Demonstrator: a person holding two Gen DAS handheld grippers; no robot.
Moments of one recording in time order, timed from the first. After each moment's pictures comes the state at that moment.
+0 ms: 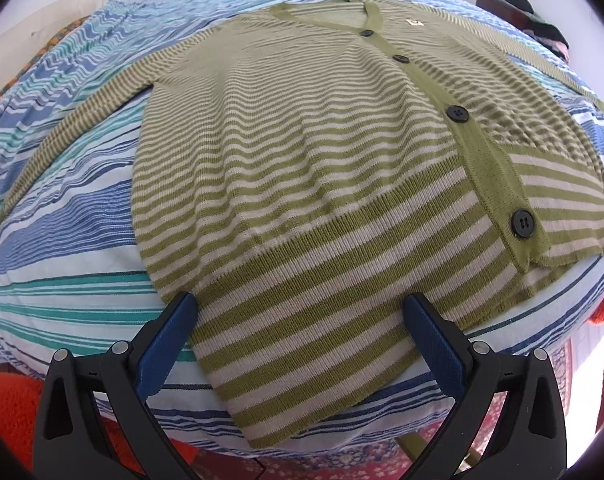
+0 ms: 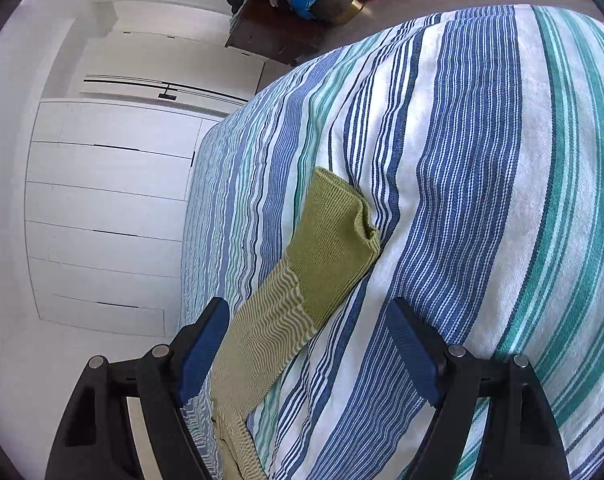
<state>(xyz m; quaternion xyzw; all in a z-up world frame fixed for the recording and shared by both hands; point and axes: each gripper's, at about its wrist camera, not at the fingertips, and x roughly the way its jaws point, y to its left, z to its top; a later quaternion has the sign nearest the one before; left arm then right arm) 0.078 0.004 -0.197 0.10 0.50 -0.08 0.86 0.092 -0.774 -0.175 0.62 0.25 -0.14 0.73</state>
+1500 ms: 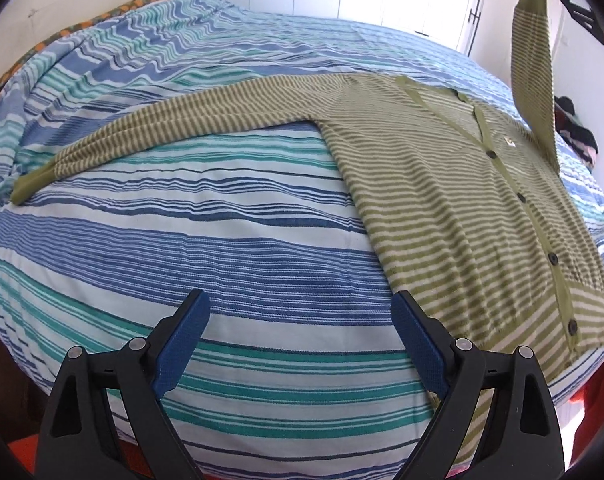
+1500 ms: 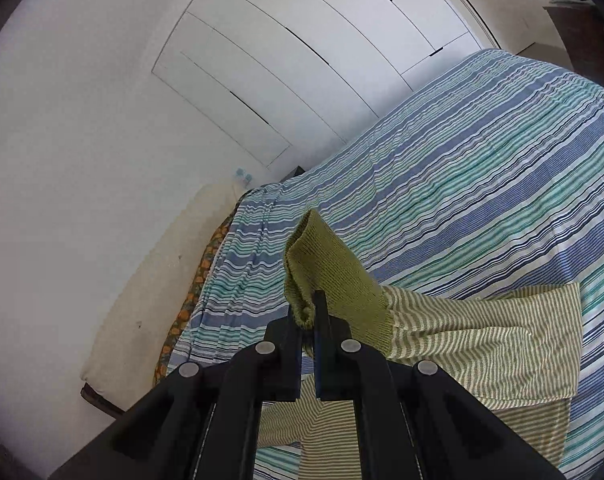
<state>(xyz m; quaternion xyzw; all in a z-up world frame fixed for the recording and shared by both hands) 0.121 0.153 -0.161 -0.03 0.44 -0.02 0.90 0.358 -0.255 0.106 0.34 0.30 0.19 0.87</state>
